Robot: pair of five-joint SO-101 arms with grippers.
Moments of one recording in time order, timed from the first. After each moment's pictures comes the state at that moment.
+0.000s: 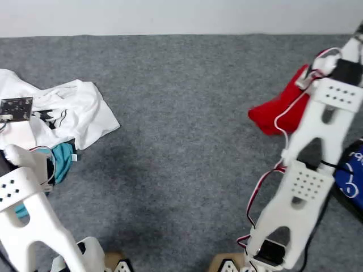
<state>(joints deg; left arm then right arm) -35.1 -32.9 24.0 99.0 -14.6 18.5 45.7 -75.1 100.5 -18.3</state>
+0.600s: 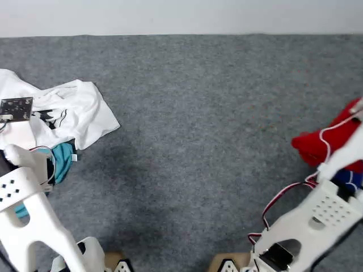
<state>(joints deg) -35.1 -32.9 24.0 99.0 -14.6 36.7 33.8 -59.4 100.5 -8.1</state>
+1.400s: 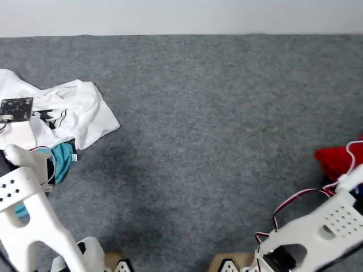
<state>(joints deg) -35.1 -32.9 24.2 99.0 -14.6 47.8 33.8 -59.4 100.0 -2.6</state>
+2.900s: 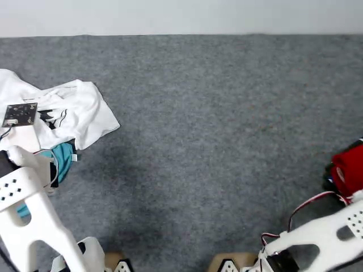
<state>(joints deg) -35.1 -32.9 27.6 99.0 -14.6 59.3 63.3 -81.3 93.9 5.2</state>
